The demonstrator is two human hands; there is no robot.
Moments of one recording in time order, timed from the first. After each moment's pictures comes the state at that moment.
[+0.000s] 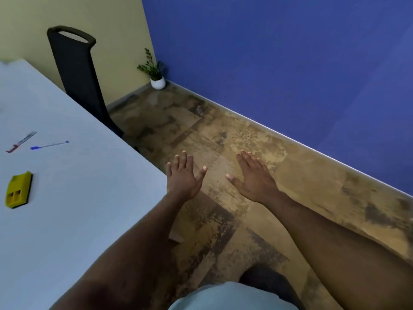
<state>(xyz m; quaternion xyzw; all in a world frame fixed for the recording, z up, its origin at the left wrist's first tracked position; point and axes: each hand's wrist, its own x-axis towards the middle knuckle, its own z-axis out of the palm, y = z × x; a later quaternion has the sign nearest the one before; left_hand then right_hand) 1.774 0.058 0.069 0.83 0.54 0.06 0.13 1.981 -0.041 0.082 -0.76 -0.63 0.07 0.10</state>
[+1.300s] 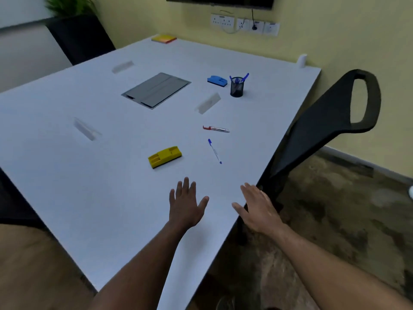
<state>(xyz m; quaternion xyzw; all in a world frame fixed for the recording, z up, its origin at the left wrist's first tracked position) 1.591 0.371 0.042 0.24 0.96 0.13 0.11 1.719 0.571 0.048 -0.18 -0.97 0.18 -0.03</state>
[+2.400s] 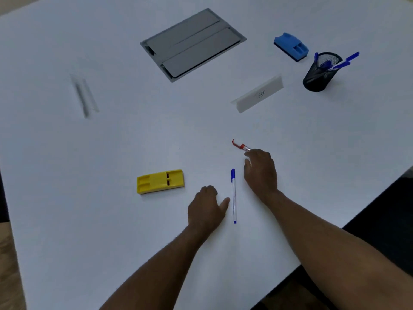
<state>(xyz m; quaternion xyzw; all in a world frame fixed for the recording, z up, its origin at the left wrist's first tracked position) 1.378 0.550 -0.014 0.01 0.96 0.20 0.17 1.321 0.727 -0.027 -0.08 -0.97 0.23 0.08</state>
